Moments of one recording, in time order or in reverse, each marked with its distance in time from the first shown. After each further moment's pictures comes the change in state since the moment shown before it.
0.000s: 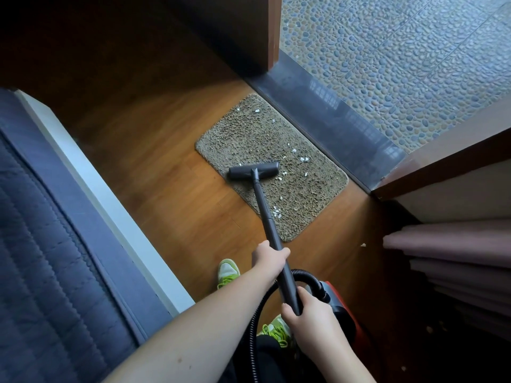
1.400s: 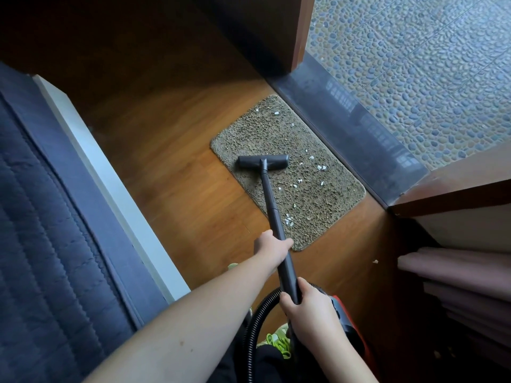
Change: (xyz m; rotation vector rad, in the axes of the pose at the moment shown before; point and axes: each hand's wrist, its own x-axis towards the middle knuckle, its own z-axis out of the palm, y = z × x) left_hand 0.049 0.030 -0.051 -0.010 0.004 0.001; right_hand 0.039 -0.069 -0.001 -0.043 -0.013 -0.014
